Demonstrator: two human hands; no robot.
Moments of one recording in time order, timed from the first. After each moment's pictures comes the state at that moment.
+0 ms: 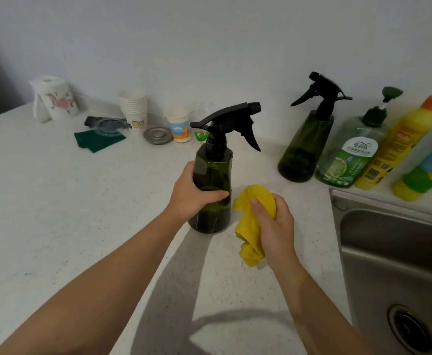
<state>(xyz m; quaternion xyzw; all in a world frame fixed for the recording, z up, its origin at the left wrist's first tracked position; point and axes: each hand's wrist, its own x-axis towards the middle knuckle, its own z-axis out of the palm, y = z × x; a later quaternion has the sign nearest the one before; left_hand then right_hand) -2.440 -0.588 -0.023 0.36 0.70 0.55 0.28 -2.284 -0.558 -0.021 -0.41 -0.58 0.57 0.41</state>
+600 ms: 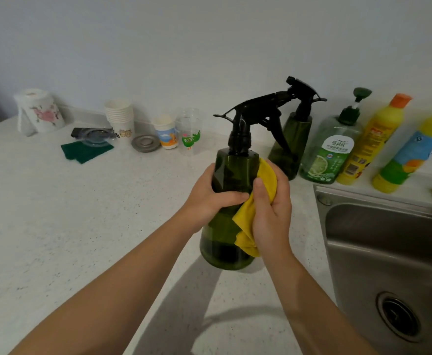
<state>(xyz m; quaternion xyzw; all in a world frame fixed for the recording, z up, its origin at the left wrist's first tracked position) -2.395 -0.591 0.012 0.42 0.56 0.58 0.40 -2.287 -0.563 0.002 -0.31 -0.61 0.50 0.53</state>
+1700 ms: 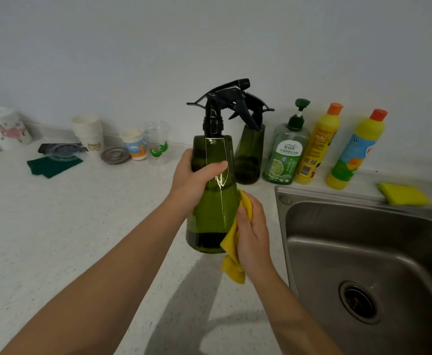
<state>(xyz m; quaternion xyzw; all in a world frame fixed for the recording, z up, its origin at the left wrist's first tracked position) -2.345 -0.569 0.051 0.38 0.53 0.67 0.35 -2.223 -0.564 -0.019 -0.36 -0.66 0.48 0.46</state>
